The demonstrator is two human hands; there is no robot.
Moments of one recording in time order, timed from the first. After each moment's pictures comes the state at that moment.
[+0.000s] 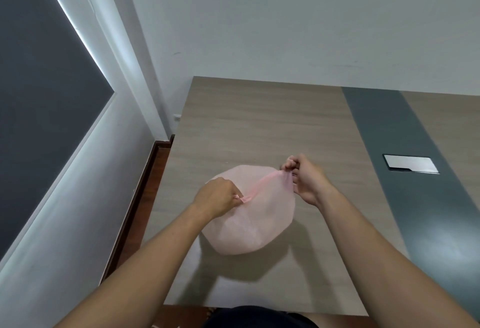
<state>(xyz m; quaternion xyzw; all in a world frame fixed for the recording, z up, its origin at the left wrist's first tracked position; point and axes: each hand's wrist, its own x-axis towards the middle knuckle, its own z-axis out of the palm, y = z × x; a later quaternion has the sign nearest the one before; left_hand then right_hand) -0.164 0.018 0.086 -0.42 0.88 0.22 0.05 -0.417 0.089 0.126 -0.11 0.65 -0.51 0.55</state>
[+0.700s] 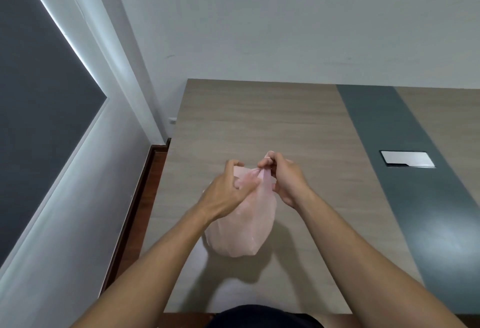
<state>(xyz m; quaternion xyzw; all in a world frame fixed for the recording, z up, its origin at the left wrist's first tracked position) -0.176 0.036 0.131 -0.46 0.75 0.46 -0.11 -0.361 0.081 0.149 -0.17 0.64 -0.54 0.52</state>
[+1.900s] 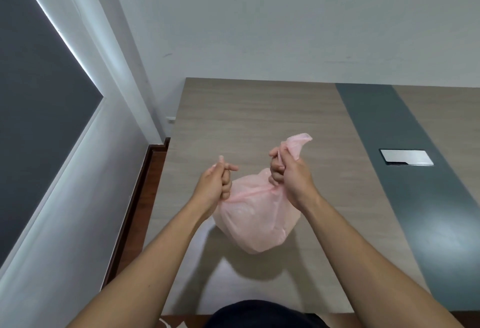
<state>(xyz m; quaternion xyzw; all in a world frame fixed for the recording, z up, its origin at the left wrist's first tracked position) -0.172 0.006 0.104 -0.46 0.44 0.71 -0.29 -0.360 0.085 0.148 -0.21 0.57 -0.63 0.49</state>
